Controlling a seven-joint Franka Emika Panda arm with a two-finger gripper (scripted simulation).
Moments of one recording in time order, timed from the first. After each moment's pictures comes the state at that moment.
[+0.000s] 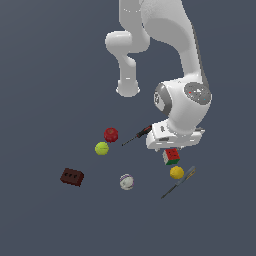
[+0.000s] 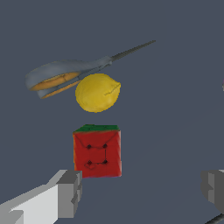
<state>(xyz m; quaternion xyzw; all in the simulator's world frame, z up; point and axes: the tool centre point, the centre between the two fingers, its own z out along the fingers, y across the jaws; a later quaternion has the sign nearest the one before) 0.030 0.171 0.123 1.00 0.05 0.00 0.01</state>
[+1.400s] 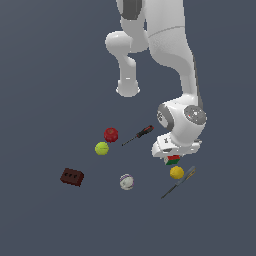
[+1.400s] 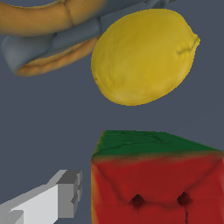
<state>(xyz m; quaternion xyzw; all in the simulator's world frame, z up) 0.020 0.207 0.035 1.00 0.06 0.00 0.00</state>
